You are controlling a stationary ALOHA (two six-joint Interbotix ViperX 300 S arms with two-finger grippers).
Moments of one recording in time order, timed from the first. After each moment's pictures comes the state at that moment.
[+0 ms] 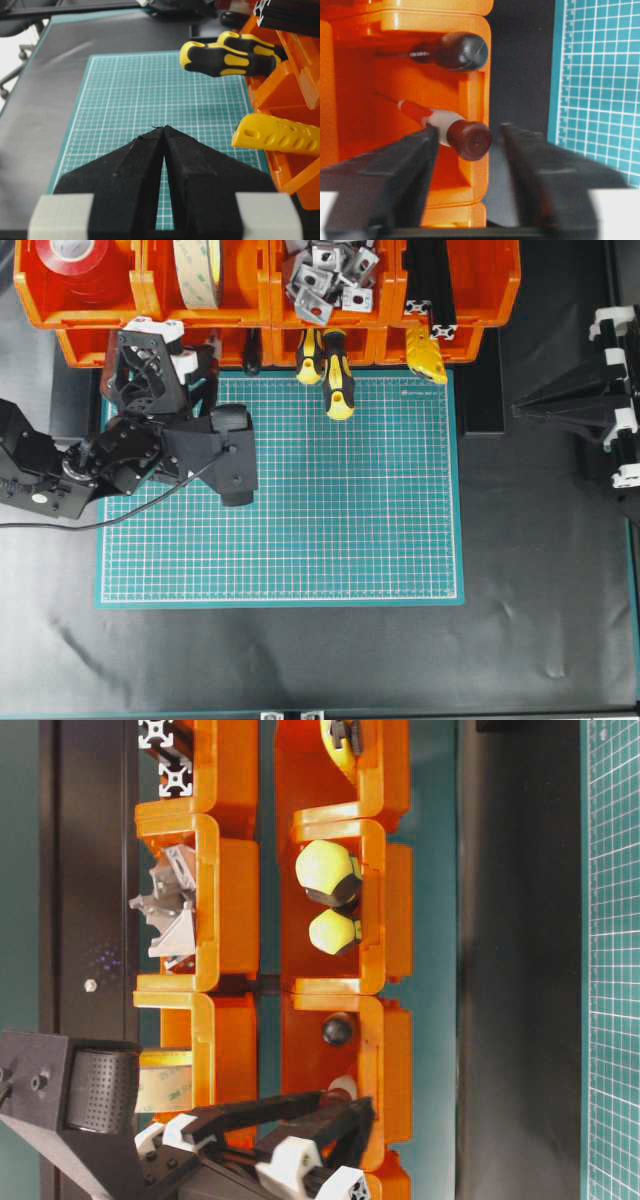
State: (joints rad) left arm -0.27 -0.06 0.48 1.01 1.08 -0.62; right arm 0.05 -1.14 1.22 0.00 0.16 0.07
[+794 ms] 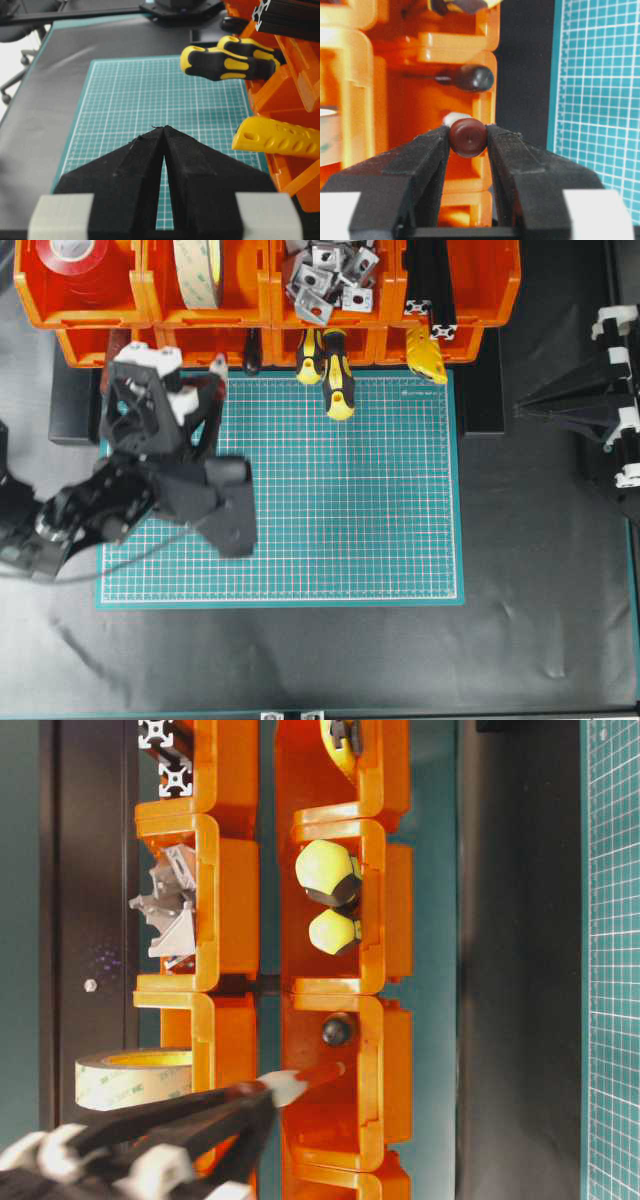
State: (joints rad) left arm -0.42 -0.06 0.31 1.01 1.26 -0.56; right arm 0.05 -1.15 1.22 0.00 0.16 0.08
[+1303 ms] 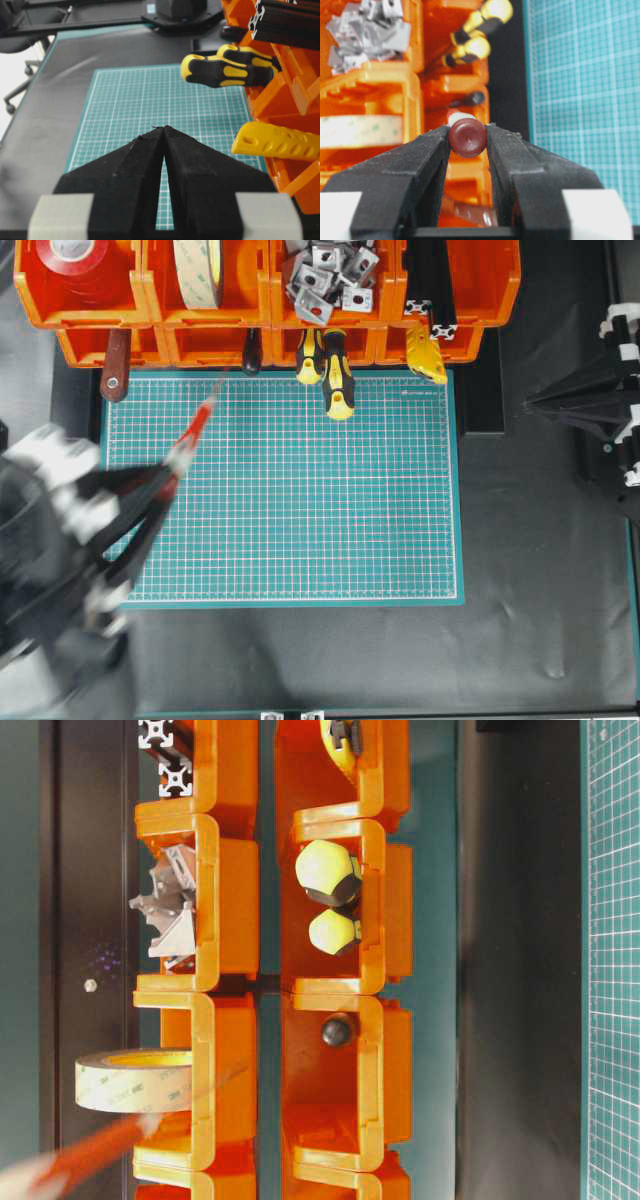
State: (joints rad) left arm -0.74 -0.14 0.10 1.01 1.49 -0.45; right arm 0.05 -1.19 1.22 0.00 0.17 0.09
